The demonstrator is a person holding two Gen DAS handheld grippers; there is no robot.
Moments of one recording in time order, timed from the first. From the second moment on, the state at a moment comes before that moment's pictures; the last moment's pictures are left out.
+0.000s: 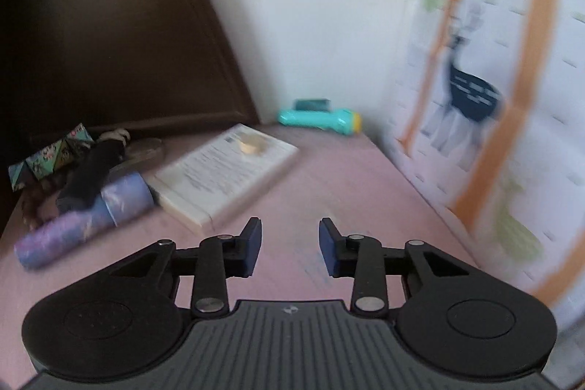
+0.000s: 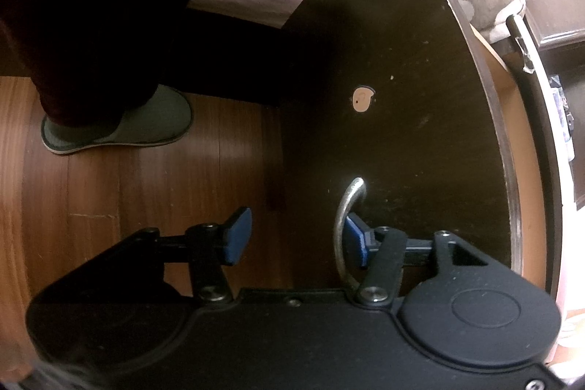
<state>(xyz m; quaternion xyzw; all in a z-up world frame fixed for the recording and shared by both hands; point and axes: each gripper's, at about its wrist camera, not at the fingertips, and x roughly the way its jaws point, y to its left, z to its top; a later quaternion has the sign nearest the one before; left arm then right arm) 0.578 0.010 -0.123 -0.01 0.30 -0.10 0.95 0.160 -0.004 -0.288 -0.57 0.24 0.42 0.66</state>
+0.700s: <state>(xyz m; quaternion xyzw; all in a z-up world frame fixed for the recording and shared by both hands) 0.701 0.014 -0.148 -0.01 0.29 -0.05 0.96 0.160 -0.002 -0.291 -0.58 0.24 0.42 0.66</state>
